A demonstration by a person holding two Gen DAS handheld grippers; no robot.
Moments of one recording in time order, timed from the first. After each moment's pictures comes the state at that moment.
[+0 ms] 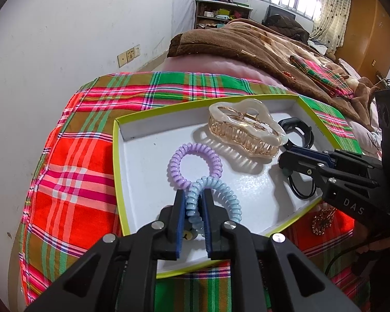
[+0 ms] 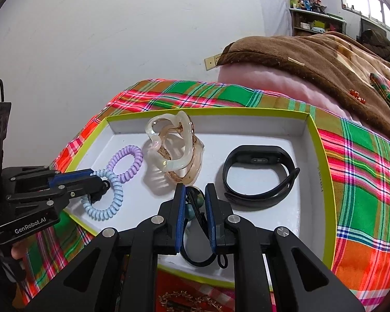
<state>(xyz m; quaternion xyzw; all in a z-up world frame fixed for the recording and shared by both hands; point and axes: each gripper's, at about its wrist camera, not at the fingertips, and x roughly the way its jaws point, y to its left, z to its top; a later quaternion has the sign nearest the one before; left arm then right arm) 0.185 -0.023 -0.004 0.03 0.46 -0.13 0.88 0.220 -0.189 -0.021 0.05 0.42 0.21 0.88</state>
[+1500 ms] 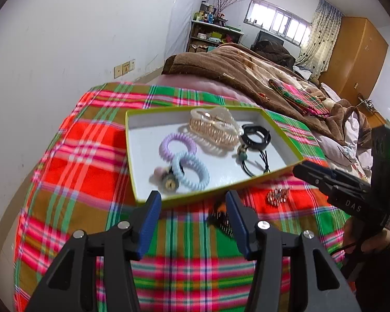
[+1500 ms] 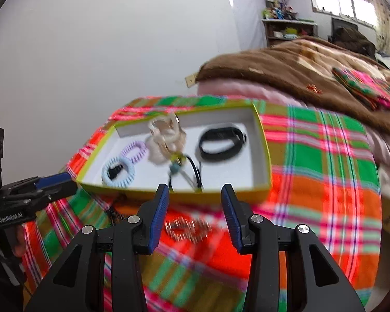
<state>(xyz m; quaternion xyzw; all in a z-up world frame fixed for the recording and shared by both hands) 0.109 0.002 0.022 -0.04 0.41 -0.16 0.90 0.133 -0.230 0.005 0.08 0.38 0.15 0.91</state>
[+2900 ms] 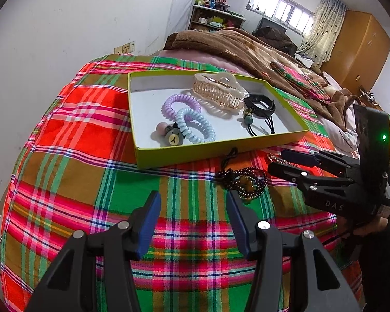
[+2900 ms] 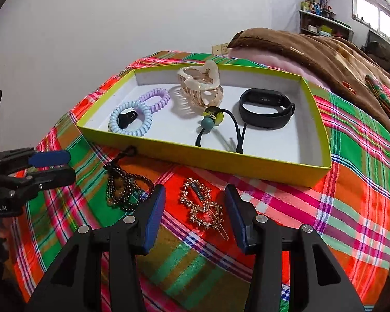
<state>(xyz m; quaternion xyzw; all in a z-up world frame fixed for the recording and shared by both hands) 0.093 0.006 -0.007 -0.04 0.45 -0.16 0.88 0.142 -0.186 -0.027 -0.01 0.44 0.21 0.88</state>
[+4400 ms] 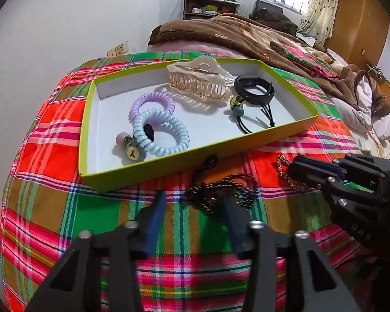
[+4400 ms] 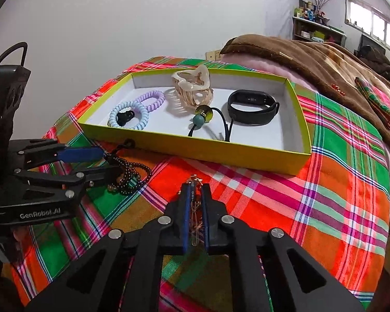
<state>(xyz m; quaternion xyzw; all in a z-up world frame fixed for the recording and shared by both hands) 0.116 -0.050 -0.021 0.03 0.46 -0.15 0.87 0.122 -0.196 -0.022 -0.02 0.42 0.19 0.89</state>
